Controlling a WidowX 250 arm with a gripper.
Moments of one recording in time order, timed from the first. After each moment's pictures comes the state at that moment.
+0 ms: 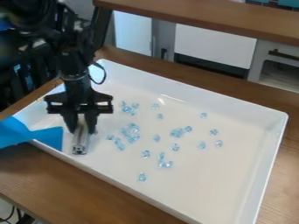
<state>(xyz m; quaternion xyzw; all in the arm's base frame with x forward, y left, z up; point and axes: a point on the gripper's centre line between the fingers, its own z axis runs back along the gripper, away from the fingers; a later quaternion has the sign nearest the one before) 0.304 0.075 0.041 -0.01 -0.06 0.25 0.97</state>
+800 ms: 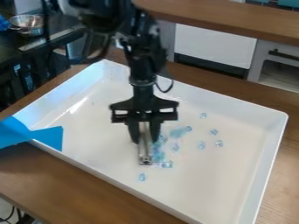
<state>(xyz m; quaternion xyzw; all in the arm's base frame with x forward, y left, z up) 0.331 -0.024 0.042 -0.04 -0.02 0.27 0.96</state>
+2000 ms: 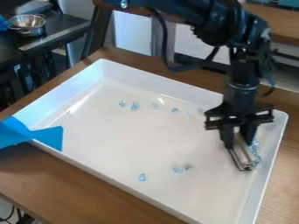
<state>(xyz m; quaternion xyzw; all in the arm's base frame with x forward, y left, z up) 0.387 -0.150 0.046 -0.07 -0.01 0.31 0.95</state>
